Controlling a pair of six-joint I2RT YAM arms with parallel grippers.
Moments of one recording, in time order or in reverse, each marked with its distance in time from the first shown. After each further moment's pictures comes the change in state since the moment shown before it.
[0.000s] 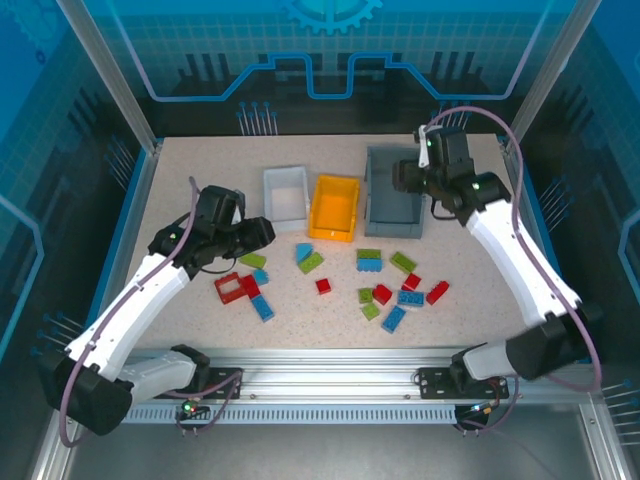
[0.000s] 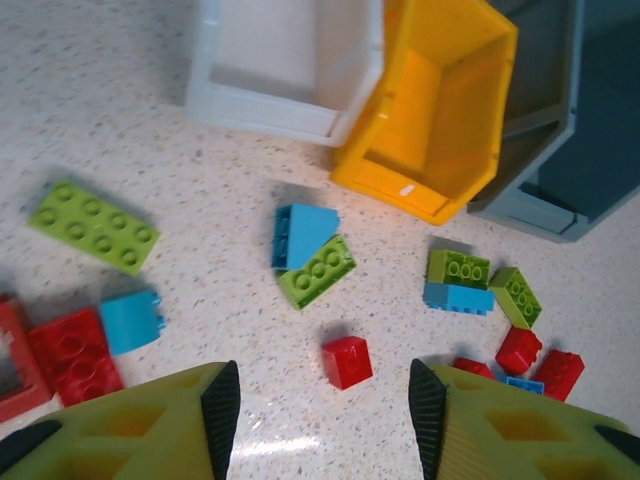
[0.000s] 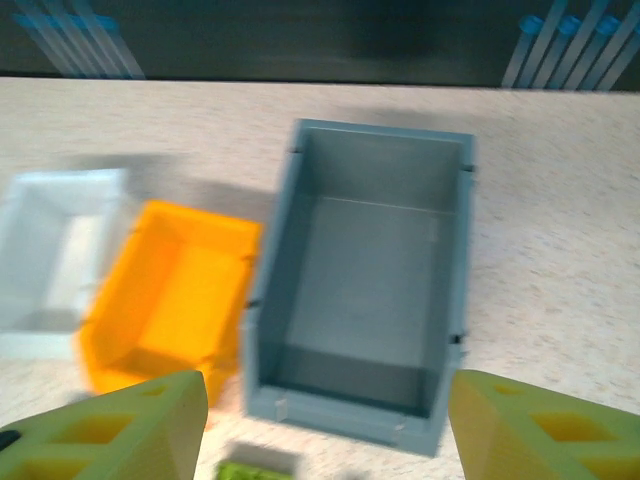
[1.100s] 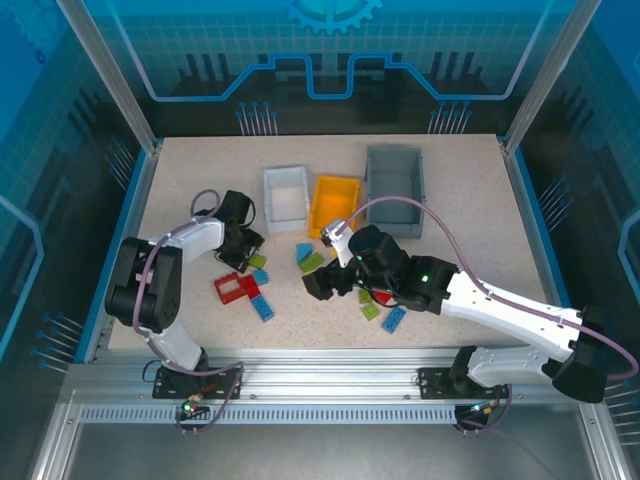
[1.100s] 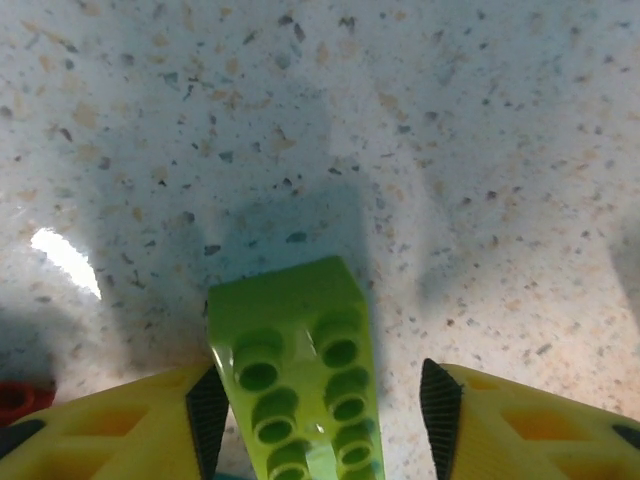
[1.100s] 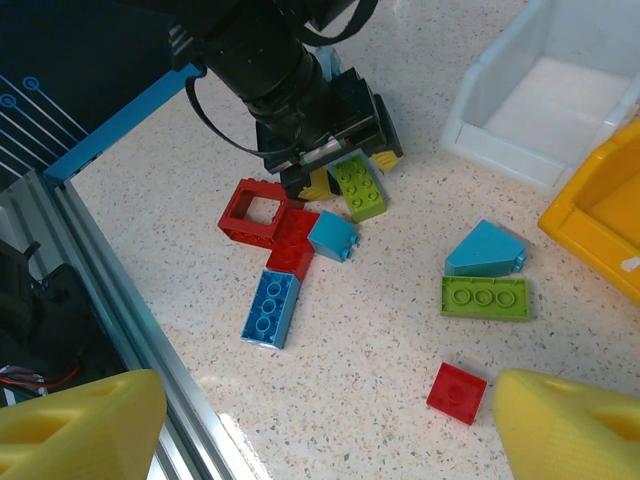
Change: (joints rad) left arm 0.189 0.595 -0.080 0.226 -0.026 -0.516; right arm 0.657 -0.169 -0.427 0.324 -0.088 0.116
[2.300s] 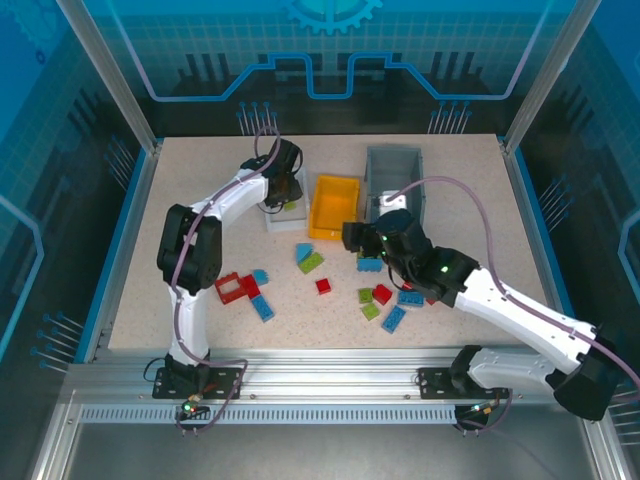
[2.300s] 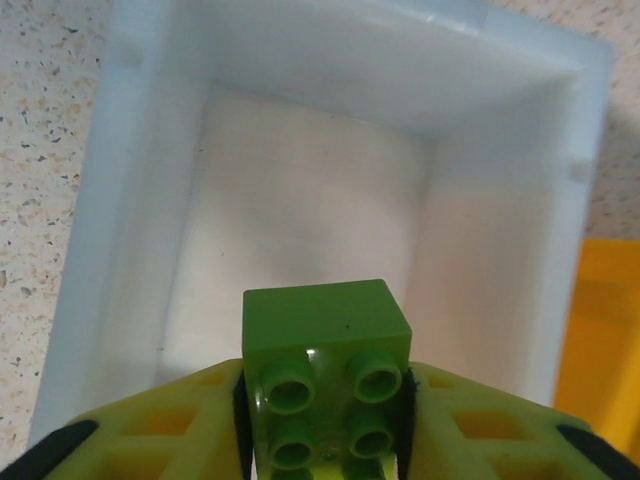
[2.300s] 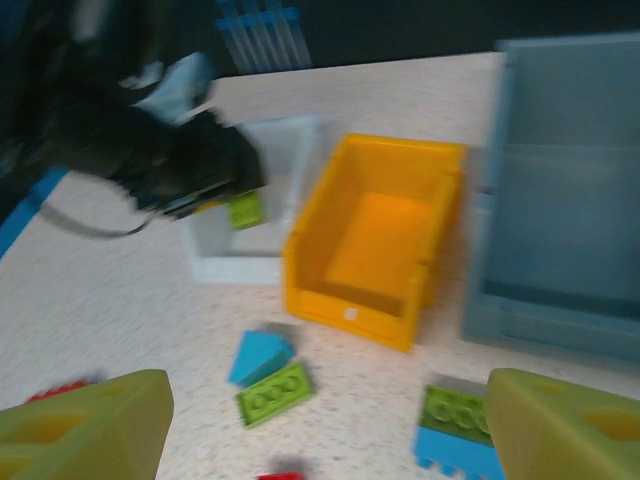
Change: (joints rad) left arm -0.166 0.380 0.712 -0.107 -0.217 0.544; right arm -0.203 -0.088 -0.043 -0.018 0.393 0.251
